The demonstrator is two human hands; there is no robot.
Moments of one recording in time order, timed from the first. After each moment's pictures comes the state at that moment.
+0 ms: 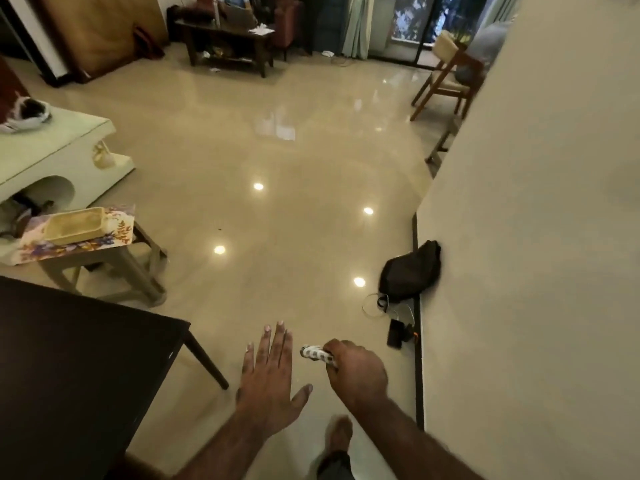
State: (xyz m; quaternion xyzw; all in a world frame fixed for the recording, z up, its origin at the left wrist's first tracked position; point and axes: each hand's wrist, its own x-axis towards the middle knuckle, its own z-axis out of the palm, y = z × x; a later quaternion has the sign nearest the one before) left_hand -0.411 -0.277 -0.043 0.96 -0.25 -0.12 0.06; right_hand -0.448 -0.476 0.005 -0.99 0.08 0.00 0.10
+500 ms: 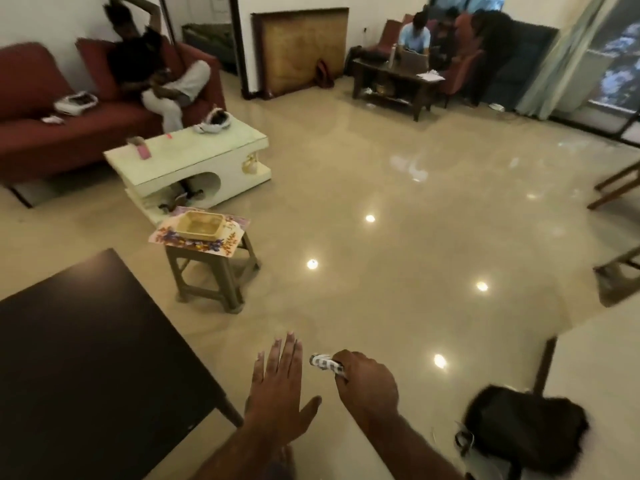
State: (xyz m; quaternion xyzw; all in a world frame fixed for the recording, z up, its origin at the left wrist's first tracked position) left_hand -0.175 -0.272 -0.028 0.99 0.02 -0.12 0.09; right_hand -0.115 -0.468 -0.006 -0.98 -0.18 -0.04 0.11
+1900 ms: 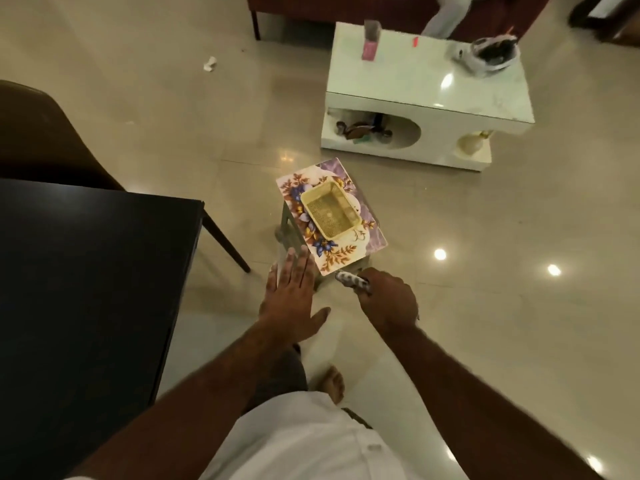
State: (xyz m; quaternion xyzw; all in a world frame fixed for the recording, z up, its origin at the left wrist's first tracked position) left_hand 0.296 0.064 -0.073 0.87 0.43 -0.14 0.19; right_hand 0.492 -0.019 -0.036 -0.86 -0.49 0.17 0.05
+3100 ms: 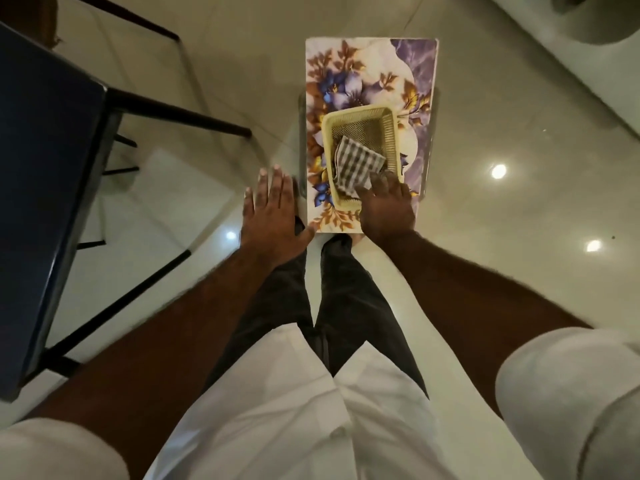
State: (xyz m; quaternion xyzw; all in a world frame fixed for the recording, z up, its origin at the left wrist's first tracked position) left_hand 0.414 0.219 -0.241 0.65 0.65 -0.20 0.33; right_hand 0.658 0.241 -0.293 -0.59 -0.74 0.23 -0.21
